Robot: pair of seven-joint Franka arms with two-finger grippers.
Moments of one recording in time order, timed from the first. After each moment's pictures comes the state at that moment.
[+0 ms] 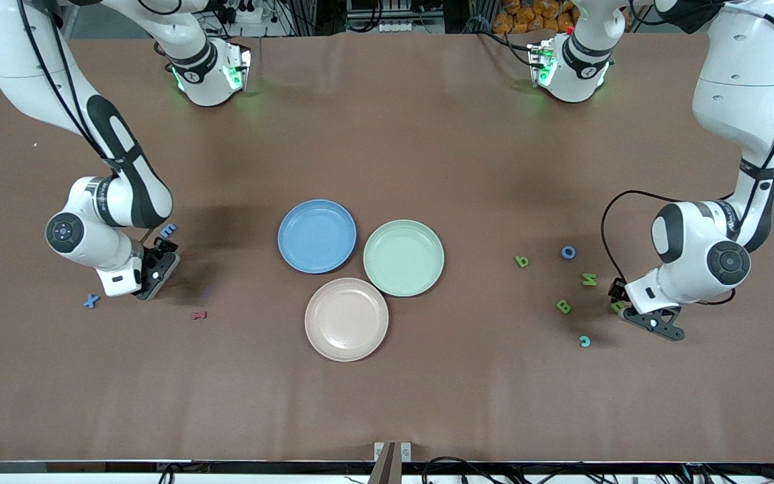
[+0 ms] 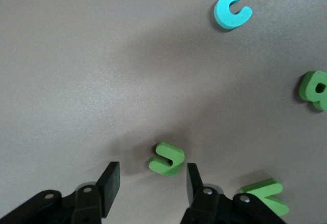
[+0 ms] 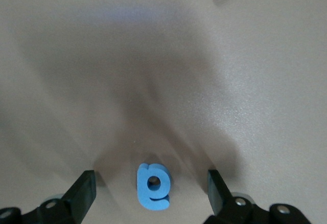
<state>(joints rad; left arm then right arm) 0.05 0.66 -0.02 -1.77 0.05 2.45 0.45 -0.07 0.54 -0.01 -2.07 -0.02 2.56 -1.09</state>
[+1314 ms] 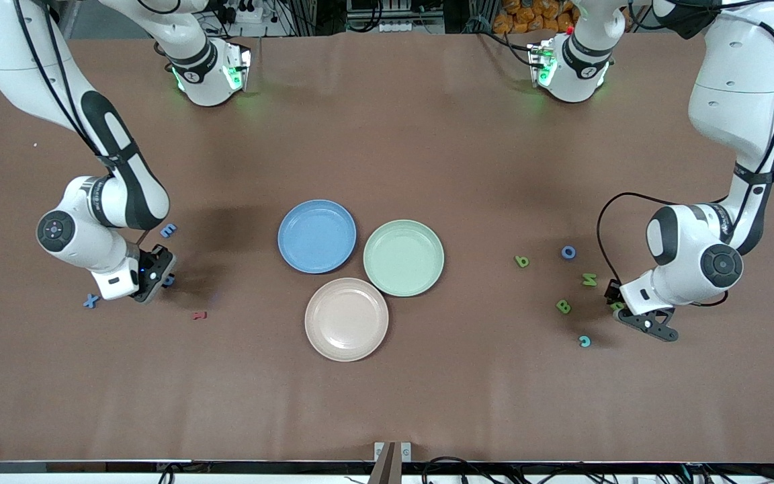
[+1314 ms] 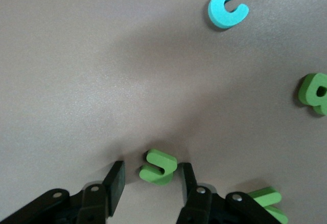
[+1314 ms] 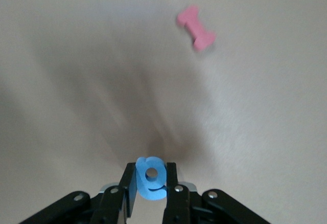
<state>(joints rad) 0.05 0.68 -0.03 -1.77 0.04 2.45 0.45 -0.08 0.52 0.02 -2.03 0.04 2.55 -1.19</state>
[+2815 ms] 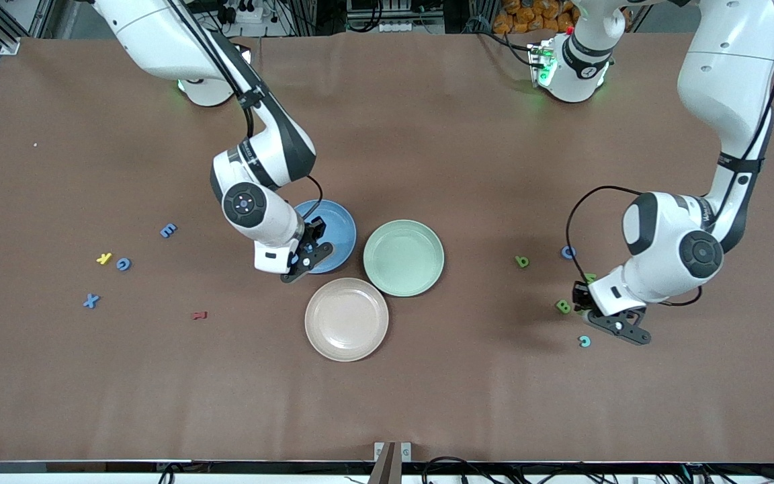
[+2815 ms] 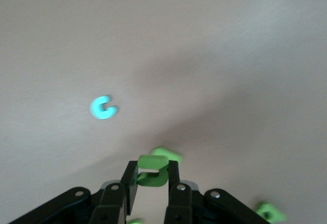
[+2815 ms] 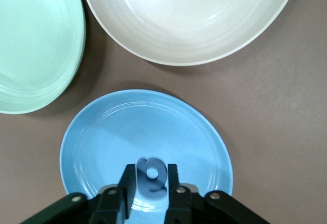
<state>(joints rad) 0.05 0.59 -0.21 -1.74 0.02 2.39 0.26 0.45 0.51 0.07 -1.81 0.14 2.23 -0.15</state>
